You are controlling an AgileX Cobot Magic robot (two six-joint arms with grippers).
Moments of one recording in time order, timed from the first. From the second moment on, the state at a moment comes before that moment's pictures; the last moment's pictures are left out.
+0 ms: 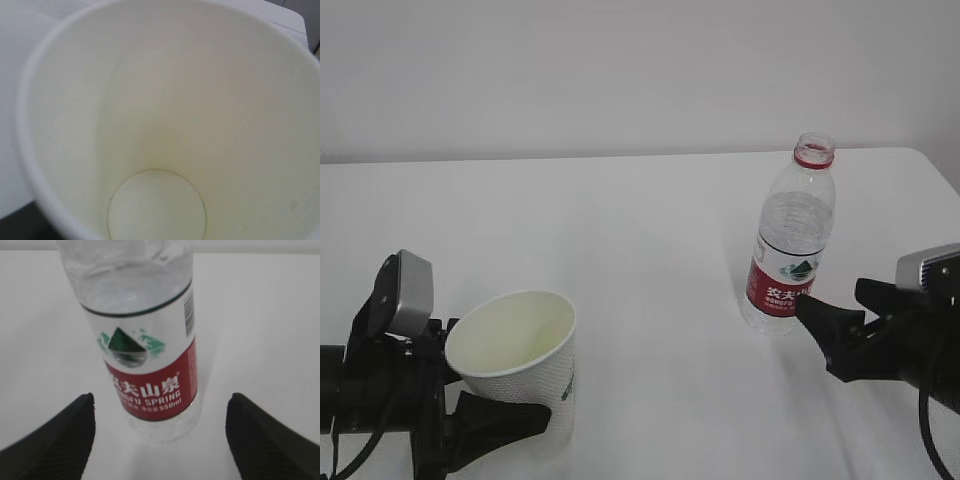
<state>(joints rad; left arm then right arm) -0.22 1.83 -0.39 1.15 -1.05 -0.44 0.18 1.79 -0.22 -0.23 -1.14 0.11</state>
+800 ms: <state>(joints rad) -0.22 1.83 -0.41 1.13 -1.03 -0.44 0.18 1.89 -0.33 -0.29 -1.14 0.11</state>
